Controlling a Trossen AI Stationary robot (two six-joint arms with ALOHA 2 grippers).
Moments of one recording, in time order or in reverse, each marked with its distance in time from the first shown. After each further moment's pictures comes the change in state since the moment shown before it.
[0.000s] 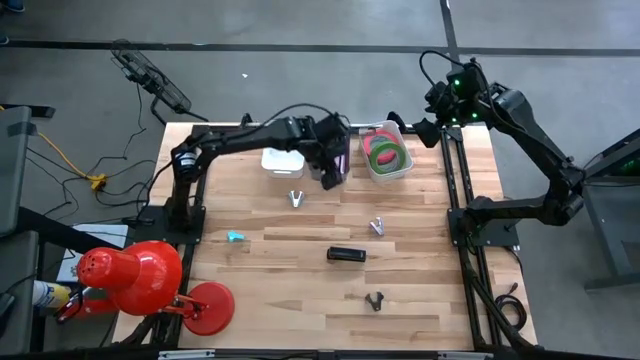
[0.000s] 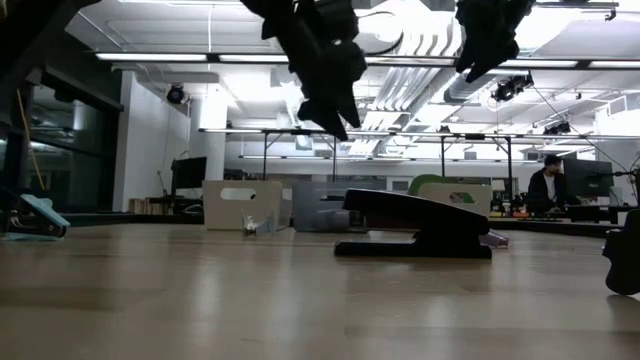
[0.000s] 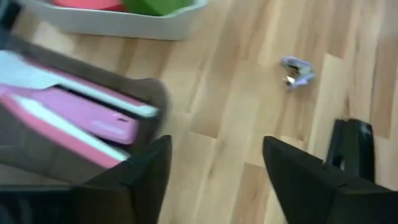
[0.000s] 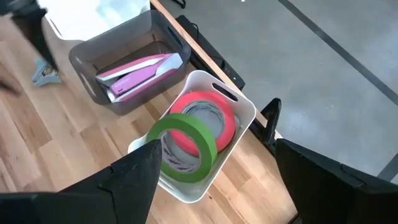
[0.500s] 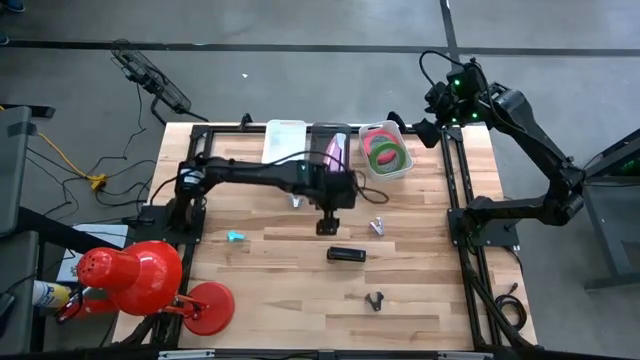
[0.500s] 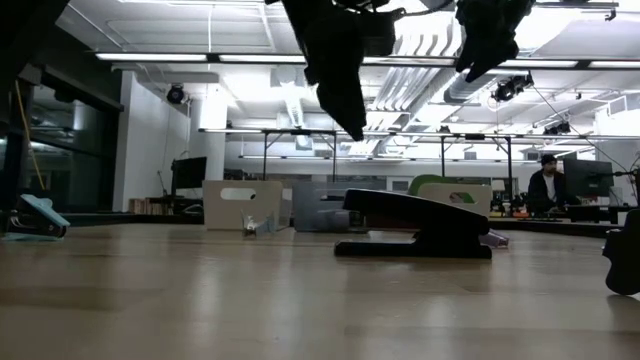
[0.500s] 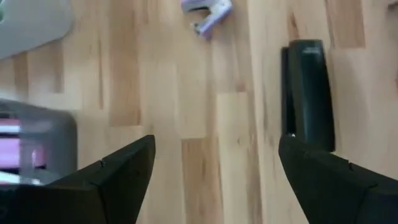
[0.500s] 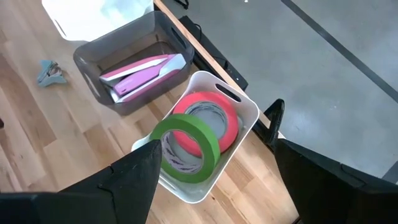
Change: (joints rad) left arm -0.272 0.034 -0.004 -0.055 -0.161 0.147; right arm 0.000 0.000 0.000 0.000 -0.013 0.000
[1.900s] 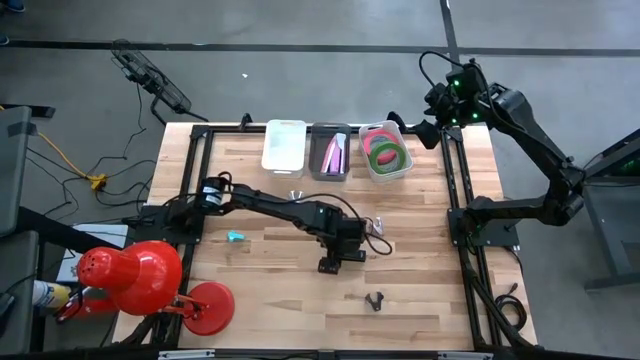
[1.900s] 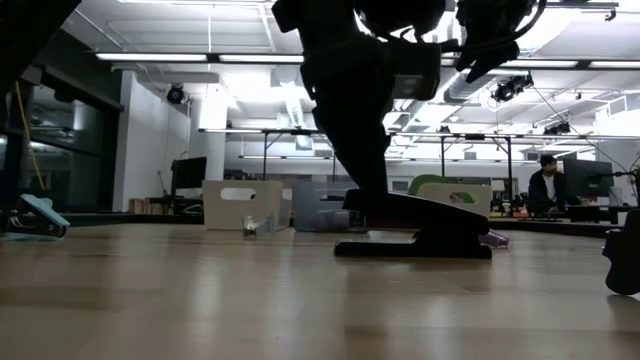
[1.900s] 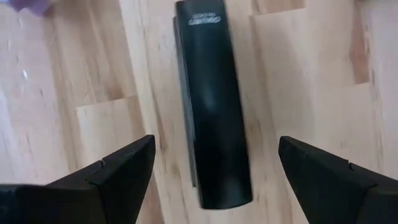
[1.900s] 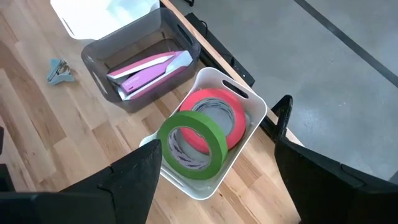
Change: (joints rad) left arm -0.180 0.192 -0.003 0.094 0.083 -0.079; right arm 0.001 0.000 0.000 -0.015 -0.023 0.016
